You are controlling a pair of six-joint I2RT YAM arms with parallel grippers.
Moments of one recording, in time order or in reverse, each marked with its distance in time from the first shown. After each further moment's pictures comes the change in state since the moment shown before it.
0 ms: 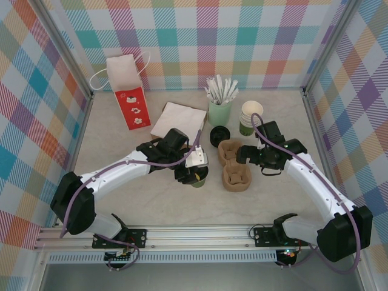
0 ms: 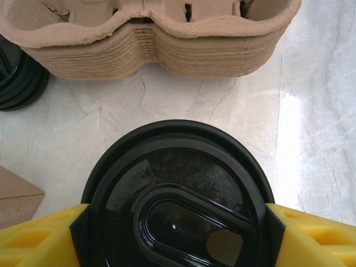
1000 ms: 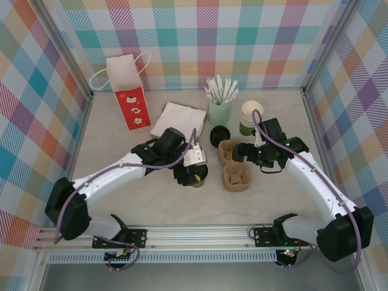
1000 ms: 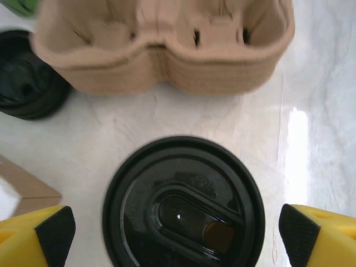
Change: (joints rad) left arm 0.000 -0.105 -0.033 0.051 -0.002 -0.052; right arm 0.003 0.002 0.049 0.004 -0.185 -0.001
